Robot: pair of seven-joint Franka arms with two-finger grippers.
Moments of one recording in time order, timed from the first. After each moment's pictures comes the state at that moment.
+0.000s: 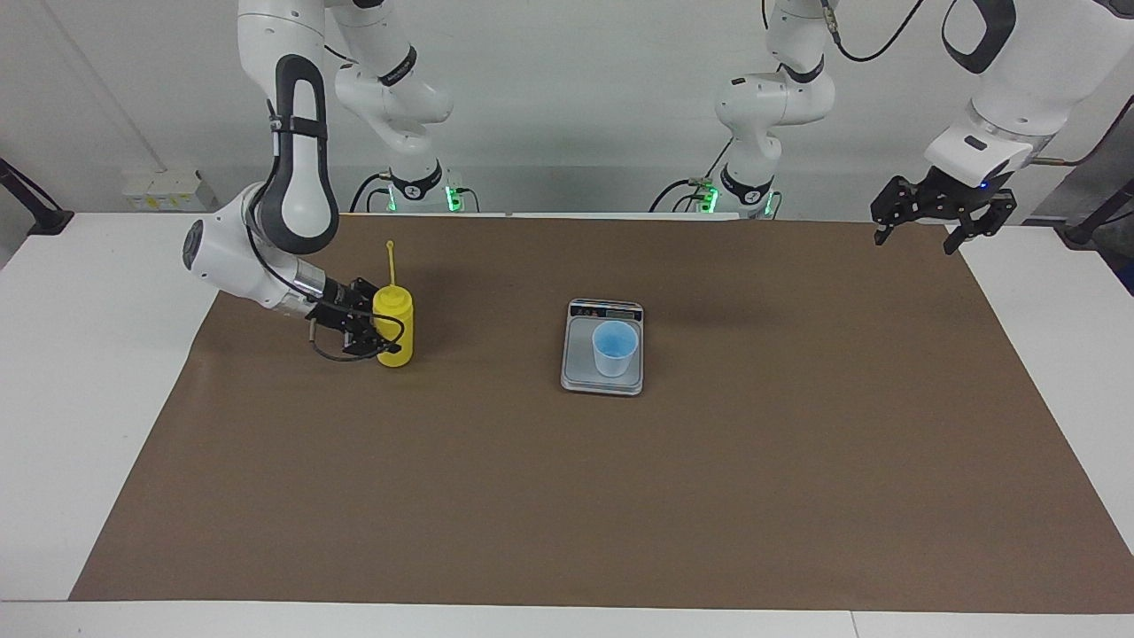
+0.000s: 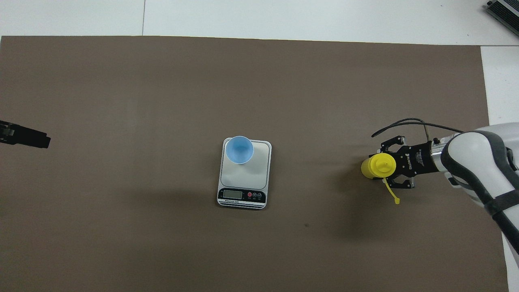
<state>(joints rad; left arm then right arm) 0.06 -0.04 -0.08 -1.62 0.01 1.58 0.22 -0.19 0.15 0.06 -2.16 0.67 2.02 1.00</state>
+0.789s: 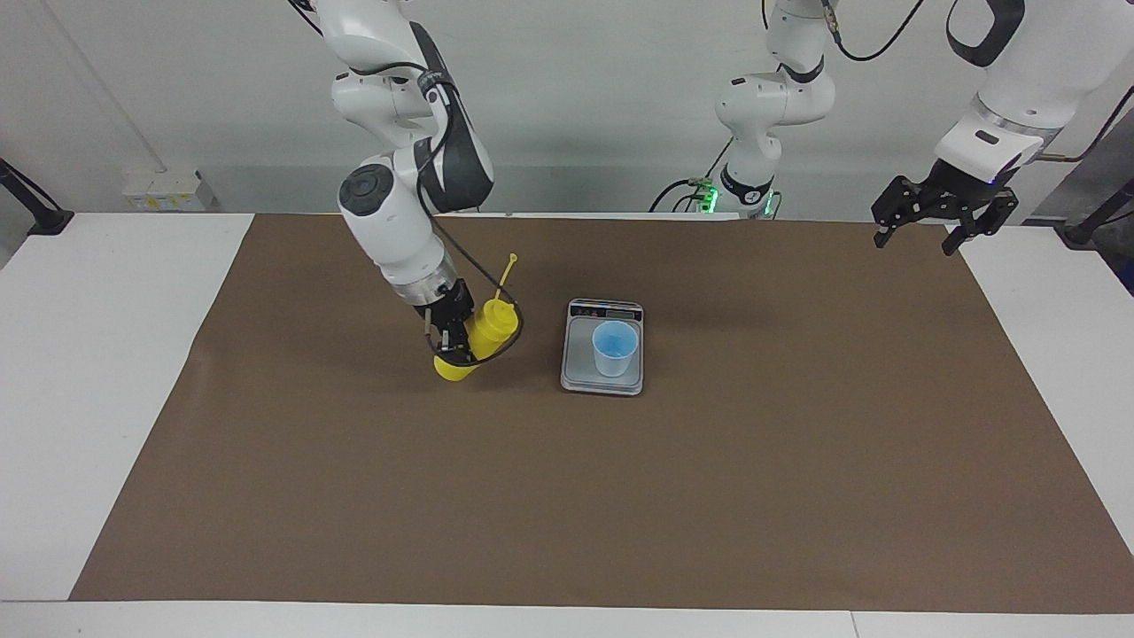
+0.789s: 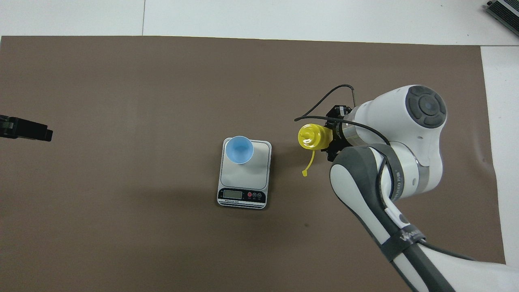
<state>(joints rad) 0.06 -0.04 -0.08 -1.61 -0.03 1.59 0.17 0.24 0.18 0.07 -1.89 0.15 2.16 1.79</state>
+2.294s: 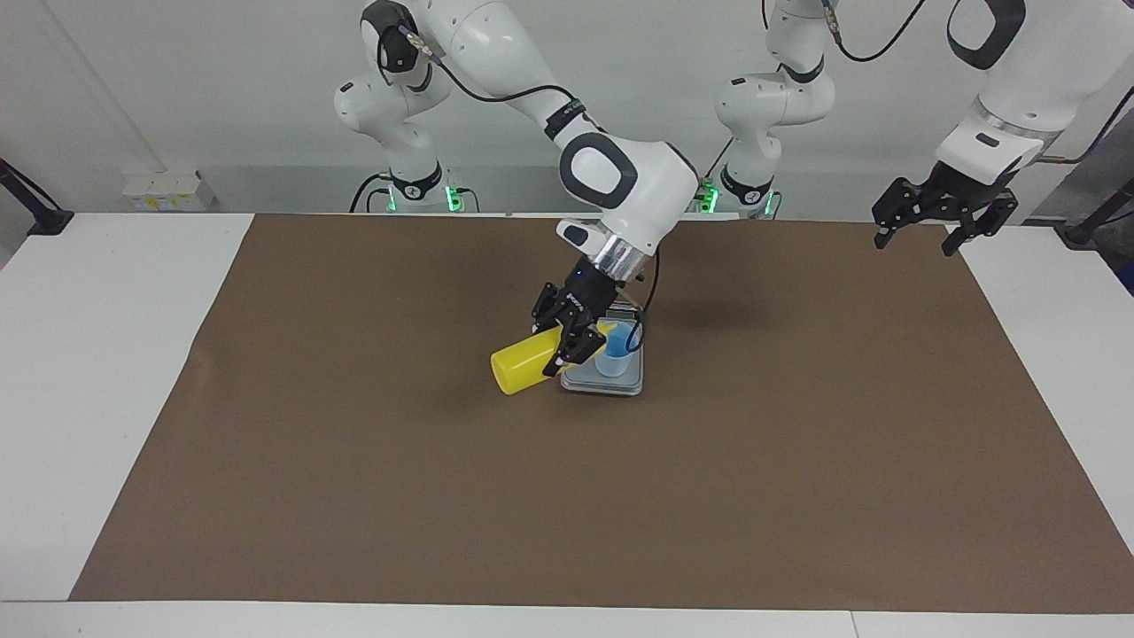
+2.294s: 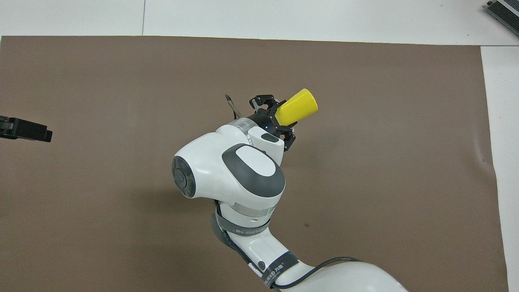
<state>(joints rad) 0.06 -0.04 -0.07 -1.62 -0.03 1.59 0.17 0.67 0.49 0.07 -1.45 -0.93 1.77 2.16</state>
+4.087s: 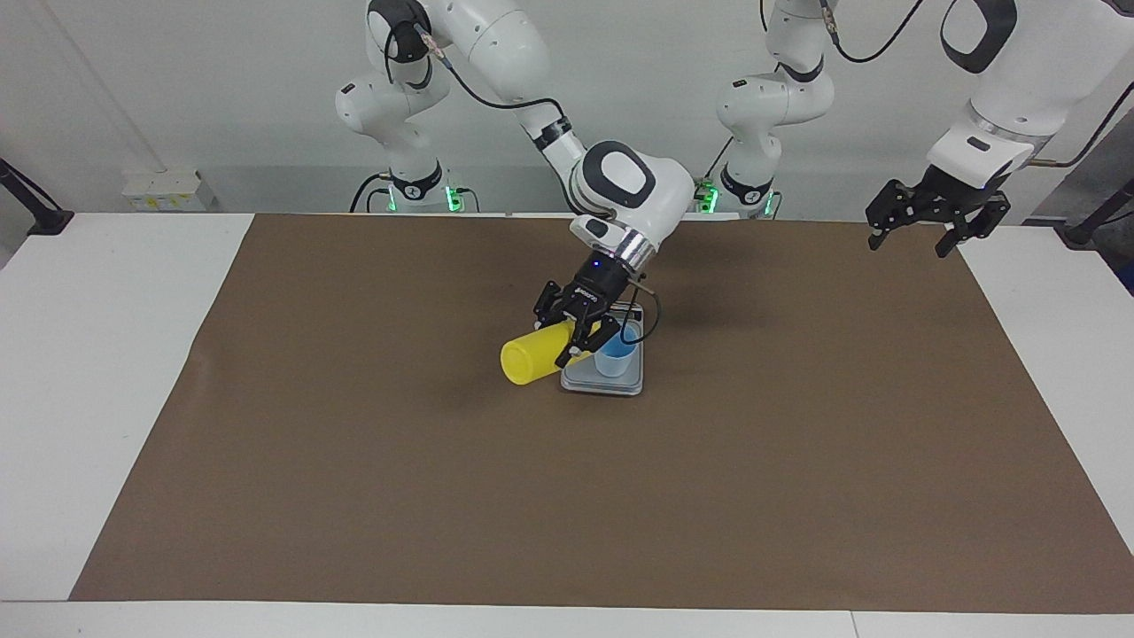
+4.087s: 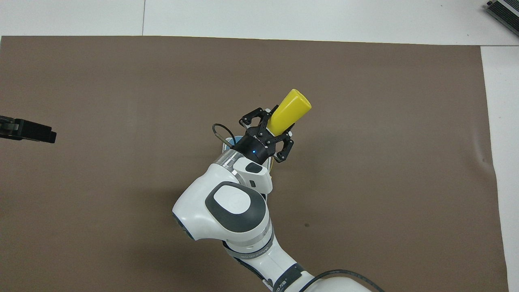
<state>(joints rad) 0.14 -0.04 -0.16 -1.62 -0.04 1.59 0.16 0.73 0.45 0.09 -1.66 -1.30 1.79 2.30</state>
